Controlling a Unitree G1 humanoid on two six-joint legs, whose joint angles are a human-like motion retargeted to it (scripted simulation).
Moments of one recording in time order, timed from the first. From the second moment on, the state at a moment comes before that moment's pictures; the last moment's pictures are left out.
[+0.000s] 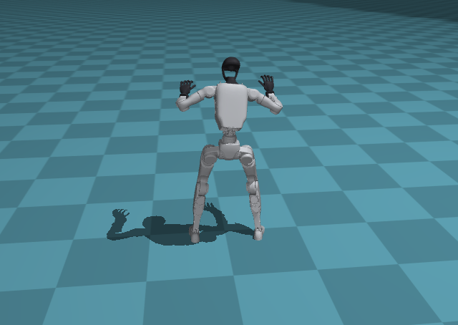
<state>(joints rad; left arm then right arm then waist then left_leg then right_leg) -0.12 1.03 0.23 -0.23 0.42 -0.26 0.88 -0.03 -1.14 -0.57 -0.25 -0.46 -0.09 -0.88 0.07 0.06 0.52 -0.36 0.13 -0.03 0.65 -0.31 -0.17 -0.38 -0.32 -0.10 0.74 -0.27 0.10</state>
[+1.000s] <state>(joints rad) 0.04 1.07 0.45 -0.43 0.37 -0.22 0.83 0.15 -1.10 -0.78 -0.38 -0.41 -0.07 -0.85 0.06 0.01 0.52 -0.36 0.09 -0.10 0.60 -0.29 -0.19 -0.34 -0.37 -0.19 0.74 -0.28 0.09</state>
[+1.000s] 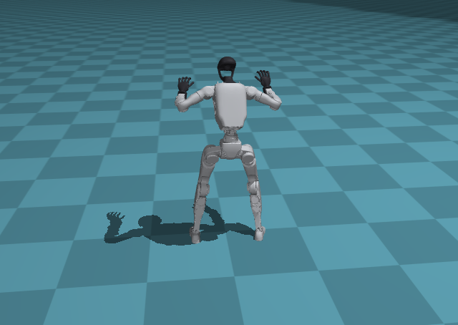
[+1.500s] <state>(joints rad) -1.52 0.63 -0.90 0.75 0.09 -0.03 0.64 -1.53 -0.88 1.04 0.61 -0.02 -0.07 -0.75 0.07 0.06 0.52 -0.50 0.12 -0.11 0.67 -0.27 -0.18 -0.49 -0.34 -0.17 0.81 -0.29 0.04</state>
